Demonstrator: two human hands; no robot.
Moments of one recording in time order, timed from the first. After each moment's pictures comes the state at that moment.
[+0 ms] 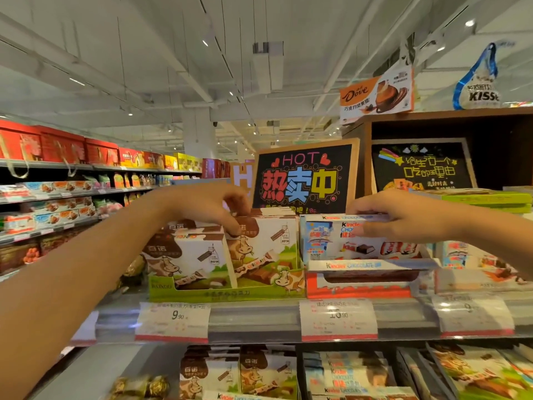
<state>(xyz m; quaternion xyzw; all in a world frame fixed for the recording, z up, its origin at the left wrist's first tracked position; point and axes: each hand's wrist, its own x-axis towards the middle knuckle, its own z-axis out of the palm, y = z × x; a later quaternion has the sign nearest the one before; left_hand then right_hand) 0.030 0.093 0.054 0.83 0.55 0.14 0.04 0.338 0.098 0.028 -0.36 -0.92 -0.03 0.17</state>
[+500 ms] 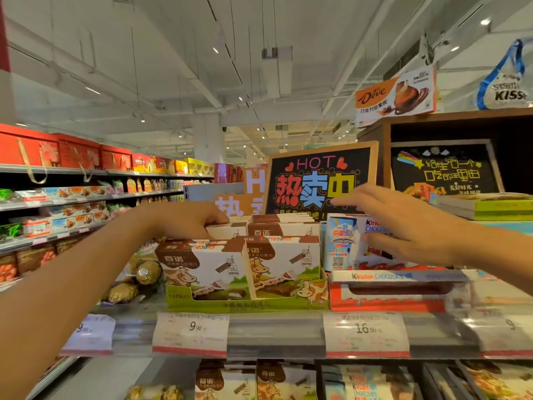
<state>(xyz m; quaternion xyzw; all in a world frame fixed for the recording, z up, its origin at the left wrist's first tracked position) -0.026 0.099 0.044 0.85 0.52 0.08 0.03 0.317 0.107 0.015 -0.33 -0.89 -0.23 0.20</state>
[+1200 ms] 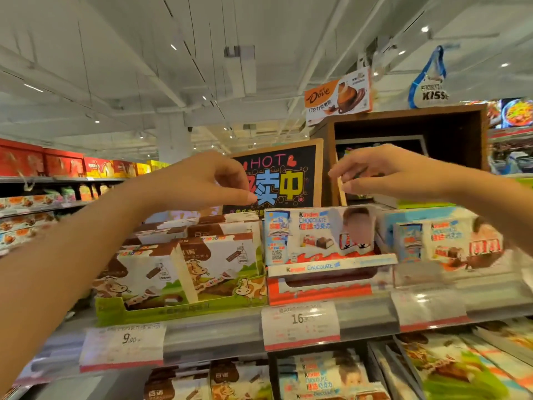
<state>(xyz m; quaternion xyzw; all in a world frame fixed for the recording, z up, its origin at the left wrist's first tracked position) 0.087 0.070 0.075 0.87 0.43 0.25 -0.02 0.372 0.081 0.058 -0.41 -0.86 0.01 0.31</state>
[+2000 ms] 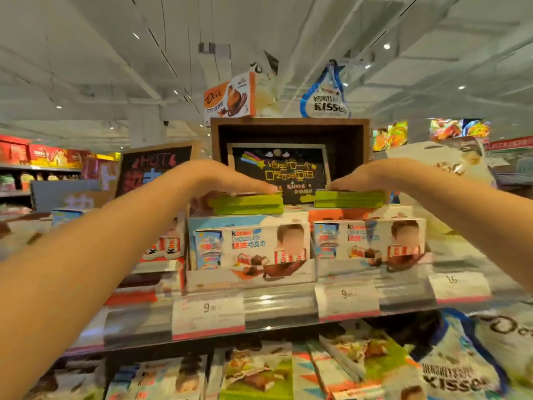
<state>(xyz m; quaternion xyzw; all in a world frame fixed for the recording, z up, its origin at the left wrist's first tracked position) 0.383 0.127 0.073 0.68 0.70 0.16 0.15 0.606 0.140 0.071 -0.77 -0.62 0.08 0.14</state>
